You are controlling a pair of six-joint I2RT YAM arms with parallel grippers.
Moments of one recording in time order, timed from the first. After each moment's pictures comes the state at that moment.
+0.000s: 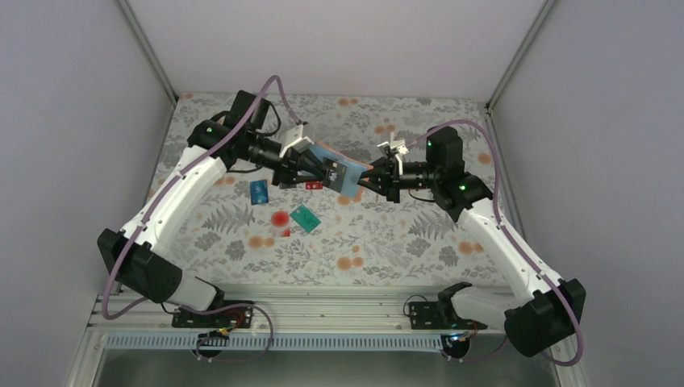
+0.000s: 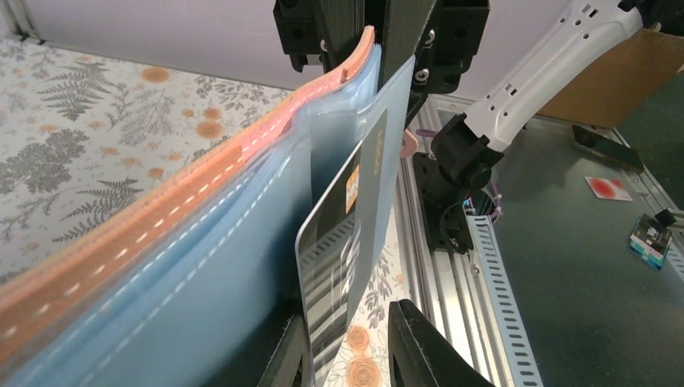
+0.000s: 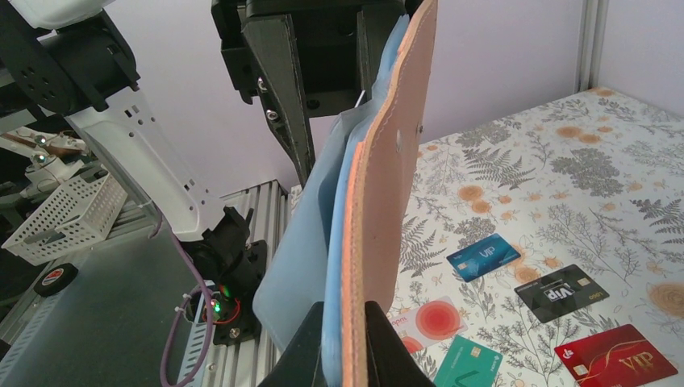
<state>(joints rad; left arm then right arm) -0.44 1.46 1.55 -1.01 1.05 0.61 0.41 1.14 1.04 -0.28 -1.06 -0.07</state>
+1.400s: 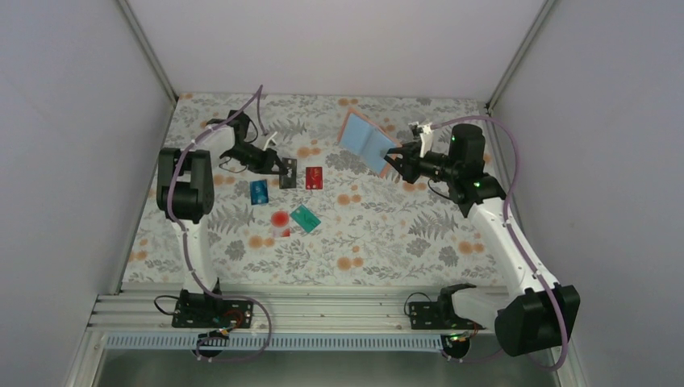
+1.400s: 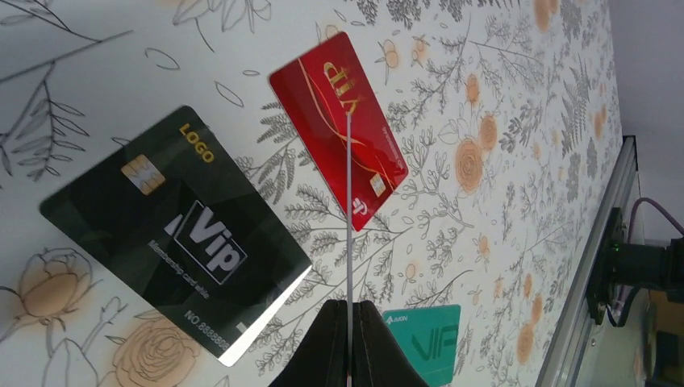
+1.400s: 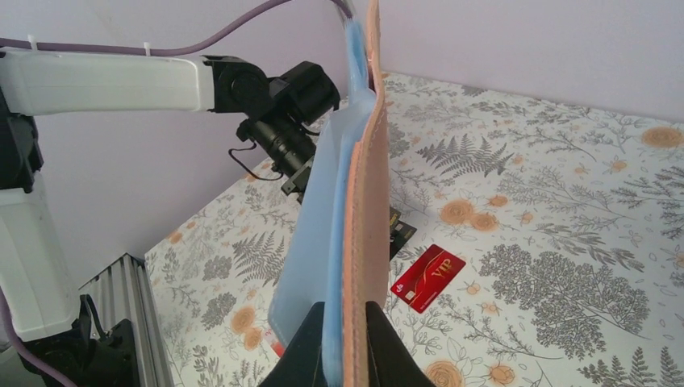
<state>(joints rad) -0.08 2.11 1.56 -0.92 0.85 0.30 0.20 1.14 0.99 -0.25 -0.82 0.10</state>
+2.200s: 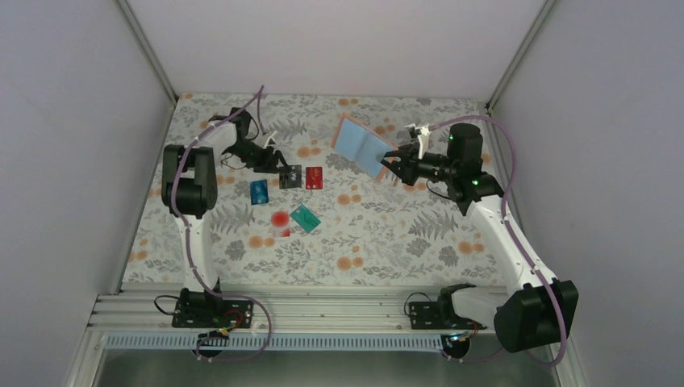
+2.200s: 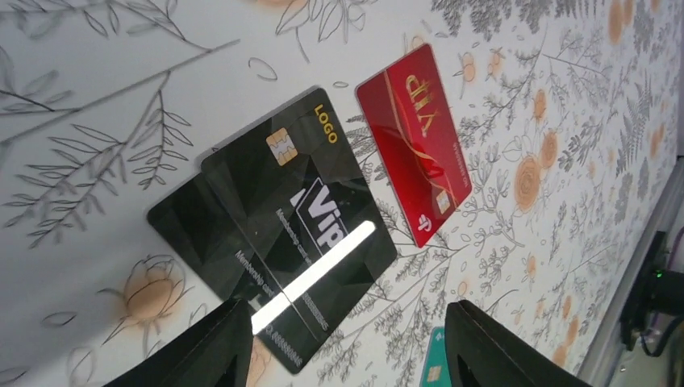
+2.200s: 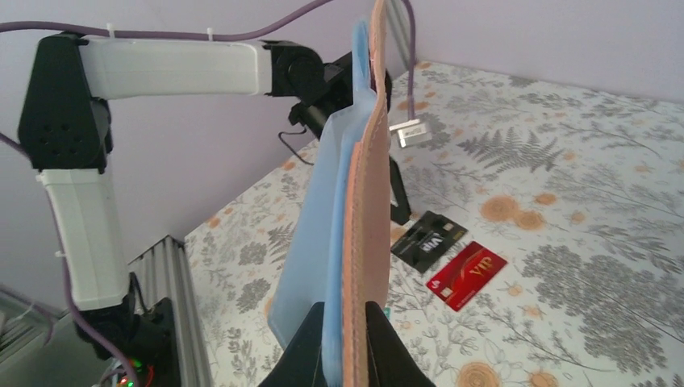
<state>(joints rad) -0.07 2.21 1.66 -0.96 0.76 0.25 0.20 1.16 0.99 -0.25 -0.91 0.10</state>
